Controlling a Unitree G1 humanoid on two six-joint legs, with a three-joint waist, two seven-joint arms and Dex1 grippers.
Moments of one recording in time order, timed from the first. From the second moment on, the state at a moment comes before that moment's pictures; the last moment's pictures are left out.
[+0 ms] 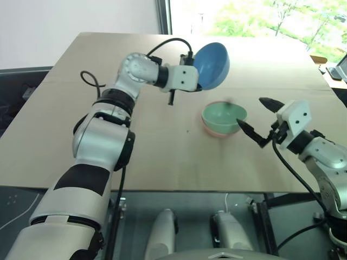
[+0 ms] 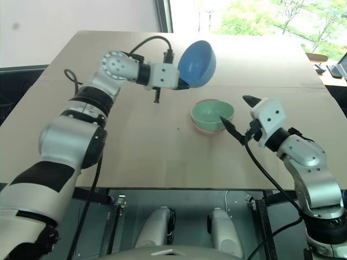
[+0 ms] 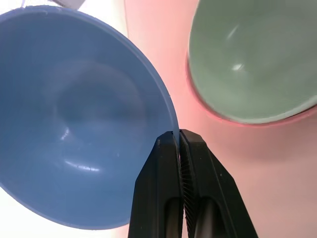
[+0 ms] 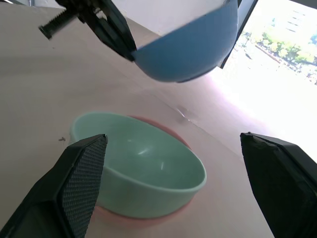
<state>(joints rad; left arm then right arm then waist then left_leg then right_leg) -1.43 0.42 -0.21 1.26 0.20 -0.73 -1.32 -0.14 -0.59 -0.15 -0.57 0.34 0.46 0.57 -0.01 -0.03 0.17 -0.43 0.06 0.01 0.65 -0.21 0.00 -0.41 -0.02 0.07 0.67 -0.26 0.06</state>
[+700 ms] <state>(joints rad) -1.45 0.36 -0.25 1.18 0.09 -0.75 -1.61 0.39 -0.69 -0.70 -0.86 0.72 0.51 0.76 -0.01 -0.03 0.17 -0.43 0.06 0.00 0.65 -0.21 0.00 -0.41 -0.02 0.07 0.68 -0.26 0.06</state>
